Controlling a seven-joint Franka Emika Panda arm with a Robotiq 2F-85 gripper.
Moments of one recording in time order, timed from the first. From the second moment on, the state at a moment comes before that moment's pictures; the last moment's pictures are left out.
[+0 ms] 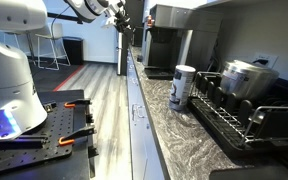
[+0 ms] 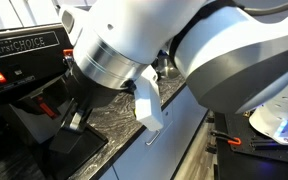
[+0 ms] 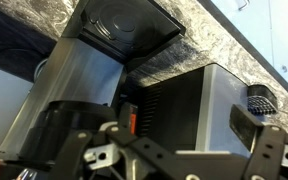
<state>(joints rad) -0.93 -0.53 1.62 -2.33 -0.08 3.03 0.50</state>
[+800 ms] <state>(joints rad) -0.91 -0.69 1.62 -2.34 0.15 3.04 0.49</state>
